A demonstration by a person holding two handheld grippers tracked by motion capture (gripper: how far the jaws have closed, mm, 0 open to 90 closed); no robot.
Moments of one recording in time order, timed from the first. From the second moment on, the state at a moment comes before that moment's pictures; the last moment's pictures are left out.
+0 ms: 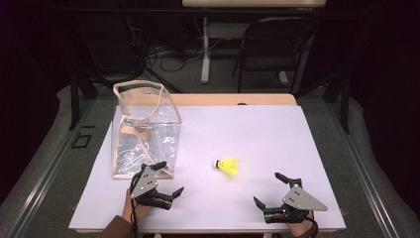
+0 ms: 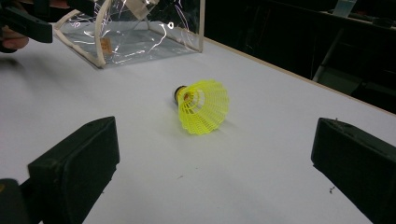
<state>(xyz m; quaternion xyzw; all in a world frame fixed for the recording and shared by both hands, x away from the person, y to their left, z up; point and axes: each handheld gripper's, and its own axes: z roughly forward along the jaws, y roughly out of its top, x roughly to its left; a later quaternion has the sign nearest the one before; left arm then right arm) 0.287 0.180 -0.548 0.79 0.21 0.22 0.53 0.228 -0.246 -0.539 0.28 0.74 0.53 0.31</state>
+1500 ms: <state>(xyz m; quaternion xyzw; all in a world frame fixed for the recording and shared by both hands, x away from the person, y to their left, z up) 0.331 0.137 -0.536 0.84 0.16 0.15 0.50 0.229 -0.247 -0.540 0.28 0.74 0.53 0.30</state>
